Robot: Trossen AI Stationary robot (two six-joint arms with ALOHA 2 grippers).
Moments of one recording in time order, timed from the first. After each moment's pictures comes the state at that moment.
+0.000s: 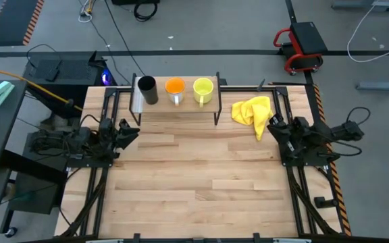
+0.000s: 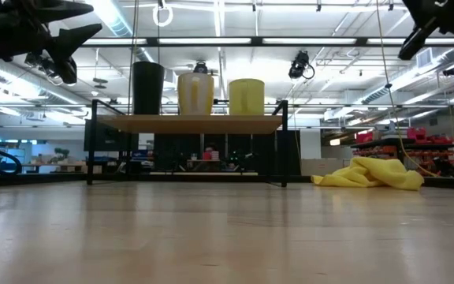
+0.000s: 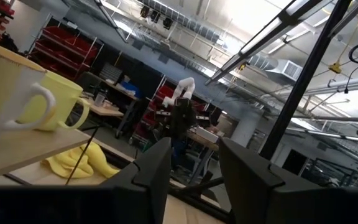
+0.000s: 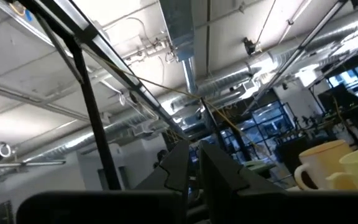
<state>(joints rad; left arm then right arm) -0.14 0.00 0.01 0.37 -0.29 -0.43 0.27 0.01 0.01 0.61 0.28 0.23</state>
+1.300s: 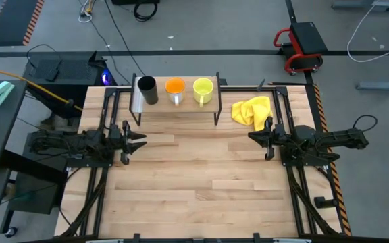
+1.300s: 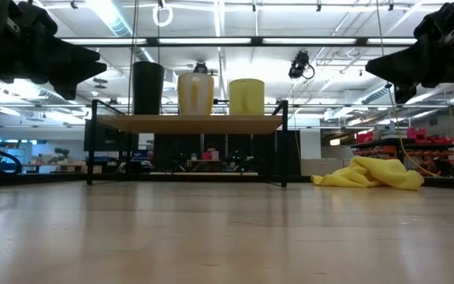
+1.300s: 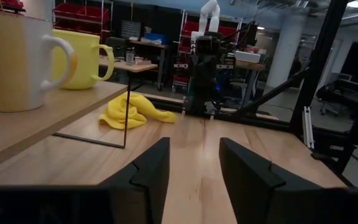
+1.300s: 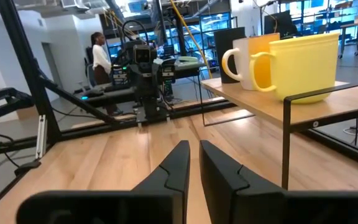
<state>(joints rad) -0.14 0.02 0.01 0.07 -0.29 -0.15 0.09 0.02 0.01 0.06 0.24 0.14</state>
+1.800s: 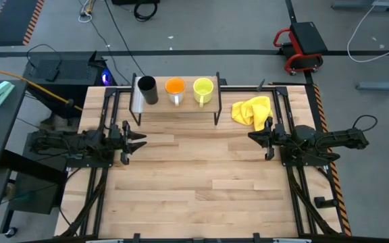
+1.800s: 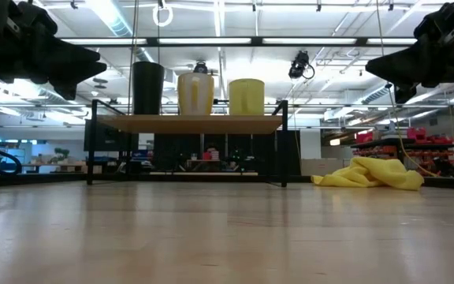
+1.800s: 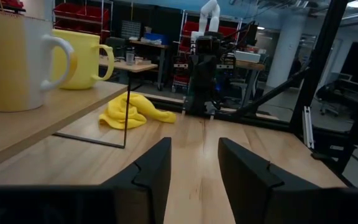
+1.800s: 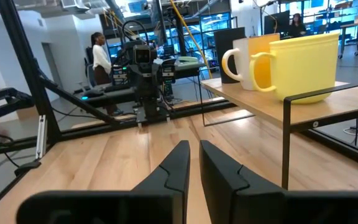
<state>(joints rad) -0.14 0.02 0.01 0.07 -0.29 -0.15 0.09 0.02 0.01 0.06 0.24 0.14</state>
